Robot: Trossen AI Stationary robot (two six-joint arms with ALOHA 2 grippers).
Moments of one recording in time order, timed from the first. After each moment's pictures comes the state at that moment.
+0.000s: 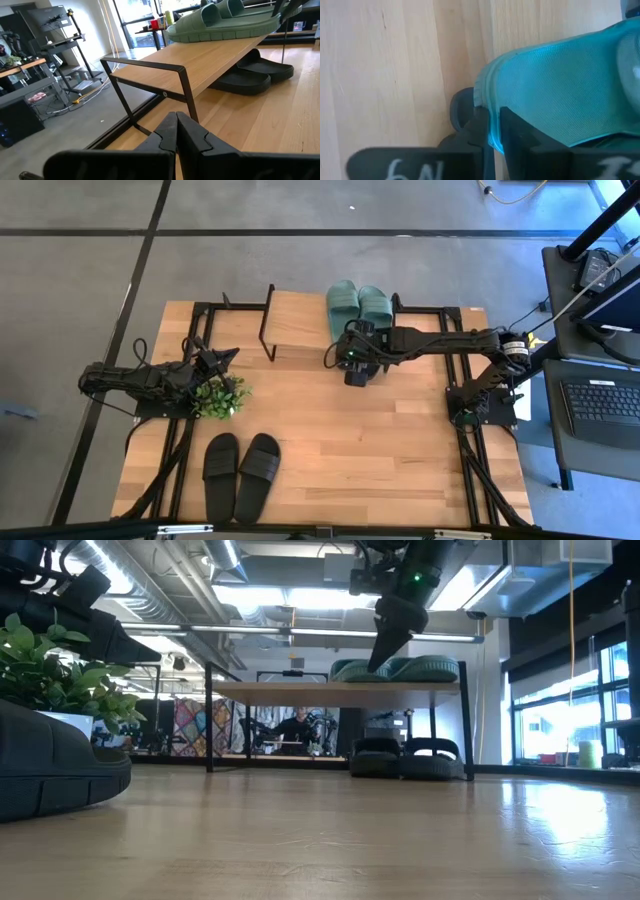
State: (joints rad) left arm -0.09 0.00 0.10 -0.27 -0.85 0.09; right arm -0.11 1.66 1.38 -0.77 0.36 -0.13
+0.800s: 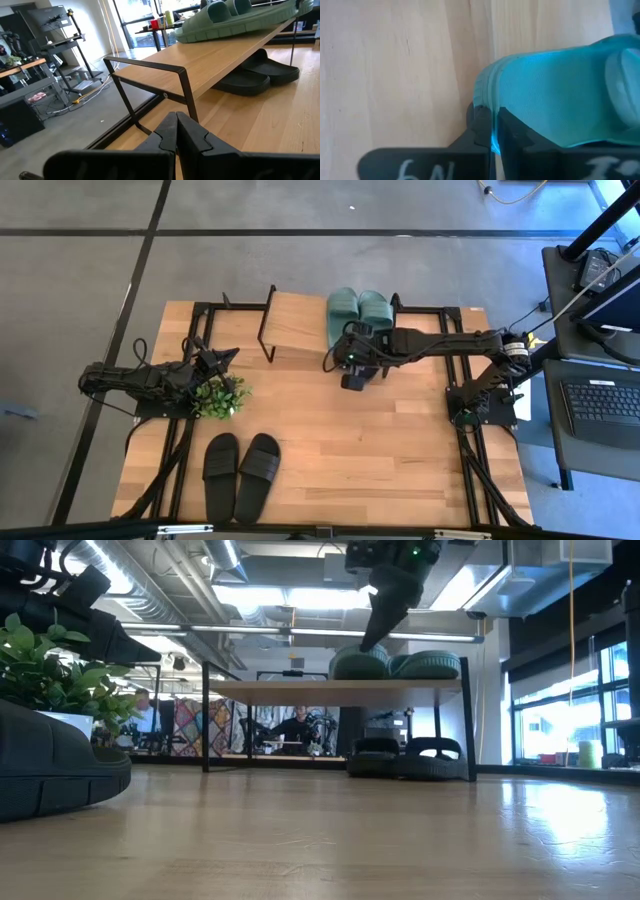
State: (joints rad) left arm -0.09 0.00 0.10 -0.27 -0.85 0.09; right arm -0.06 1.66 1.46 -0.82 0.36 -0.06
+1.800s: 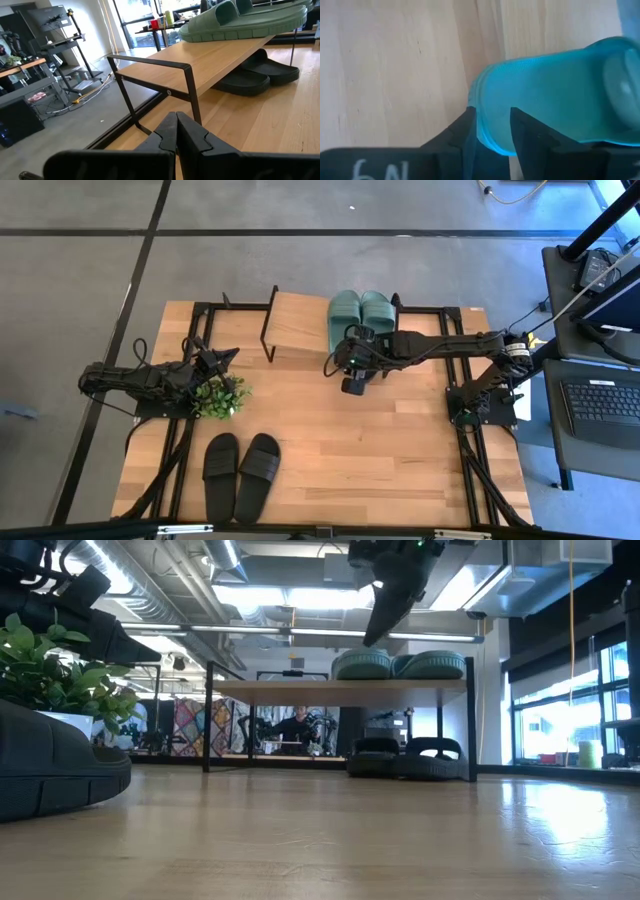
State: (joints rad) left arm -0.09 0.00 0.10 -0.27 -0.85 0.09; right arm -0.03 1.65 1.47 -0.84 0.35 0.00
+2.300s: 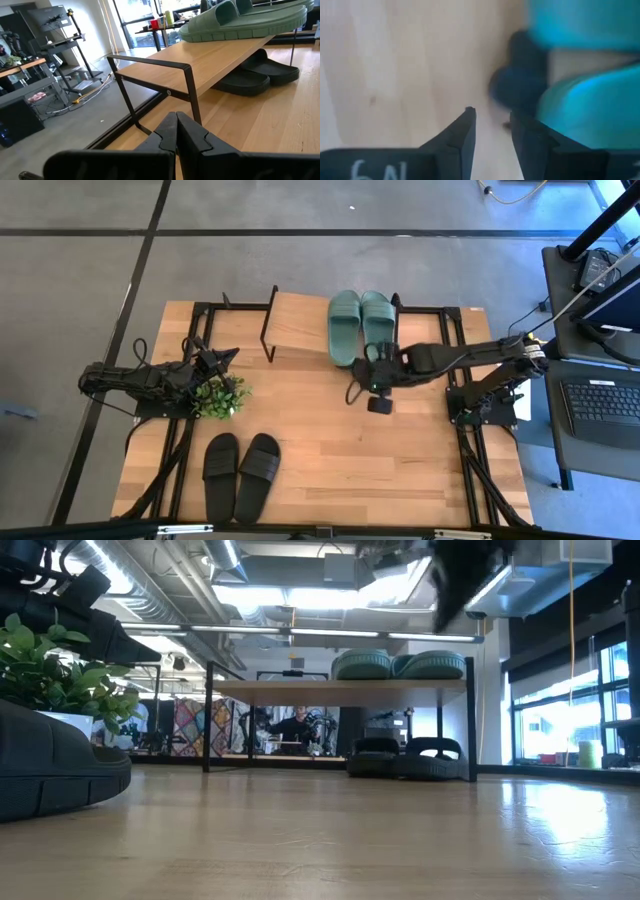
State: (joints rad) left arm -0.09 0.00 0.10 -0.27 -0.85 0.09; right arm 0.12 1.54 1.43 -1.17 0.32 0.21
